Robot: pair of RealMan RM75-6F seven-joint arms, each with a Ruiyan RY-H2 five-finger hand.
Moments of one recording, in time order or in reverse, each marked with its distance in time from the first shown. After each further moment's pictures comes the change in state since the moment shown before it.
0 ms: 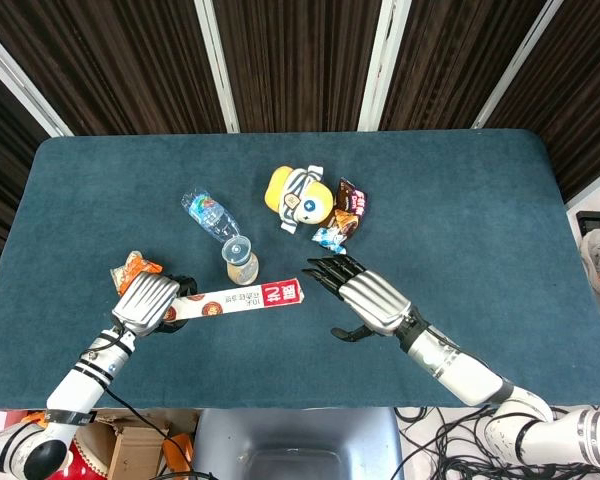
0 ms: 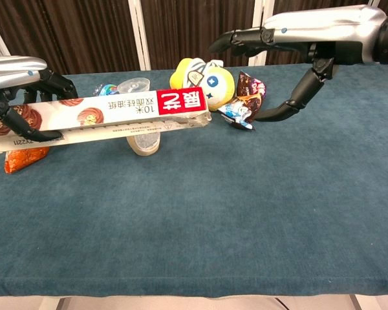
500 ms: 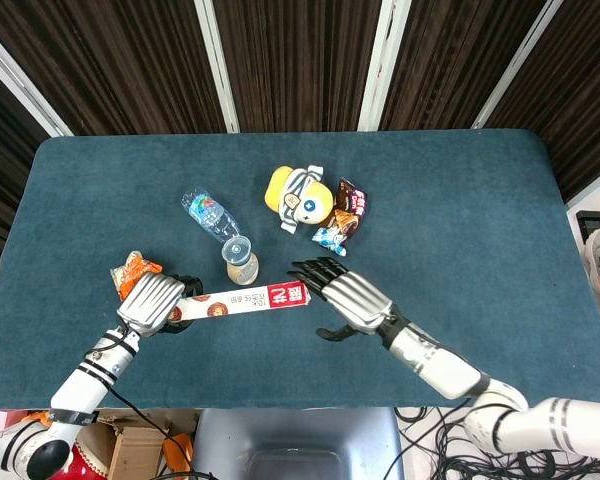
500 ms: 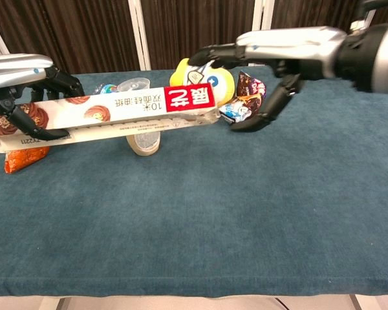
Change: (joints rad) left arm -0.004 -0.011 -0.006 -0.003 0.031 0.005 -0.029; right arm 0.070 -0.124 0.005 0.087 0.043 -0.027 -0.013
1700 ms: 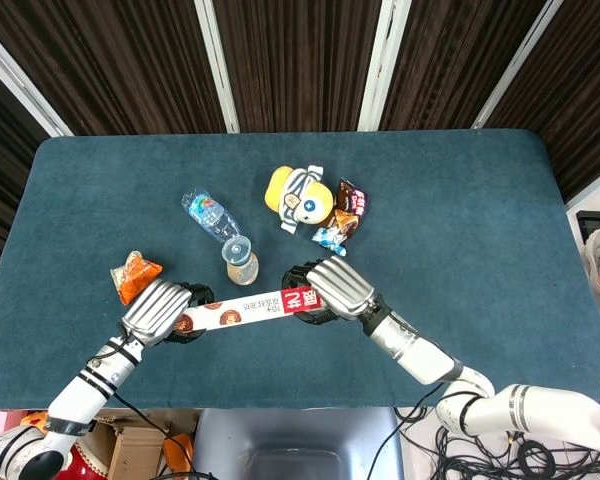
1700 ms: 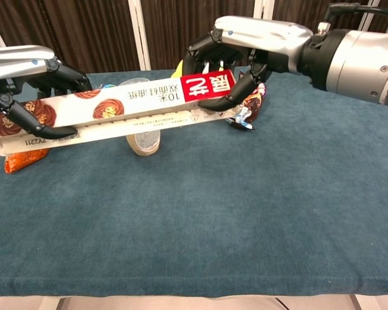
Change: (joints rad) left arm 0.020 0.035 0.006 -0.048 0.099 -0.008 -0.148; right arm 0.031 -0.157 0.001 0.197 -0.112 0.155 0.106
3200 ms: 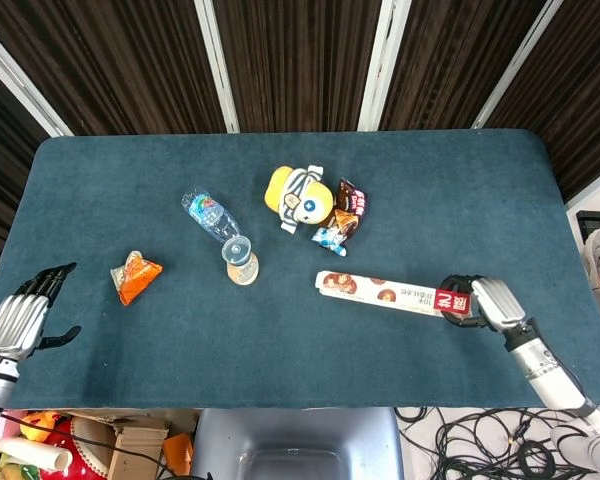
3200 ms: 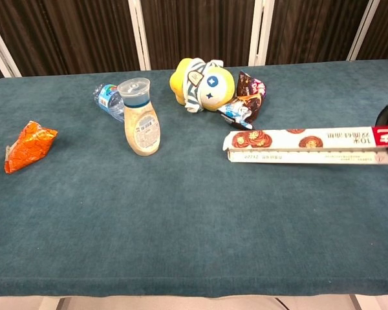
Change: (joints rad) left arm 0.326 0.015 0.090 0.484 0.160 0.253 -0.378; right arm -0.389 -0.172 -0.301 1.007 -0.214 0.330 0.866
